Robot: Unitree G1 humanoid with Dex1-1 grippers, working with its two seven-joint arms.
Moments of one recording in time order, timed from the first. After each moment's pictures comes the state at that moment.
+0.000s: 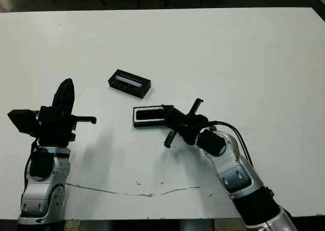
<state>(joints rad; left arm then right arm) 0.03 0.08 0.04 -0.26 -0.14 -0.11 -0.06 -0.26 -0.44 0.39 -0.15 -0.29 0.19 0.54</state>
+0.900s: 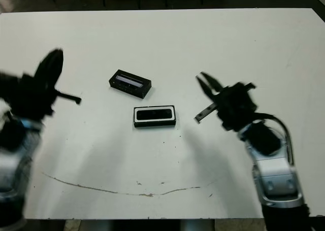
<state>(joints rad) -0.39 0.59 0.08 -0.32 -0.15 0.31 -0.42 -0.18 -0.46 -0.09 -0.36 0.15 0.23 0.47</state>
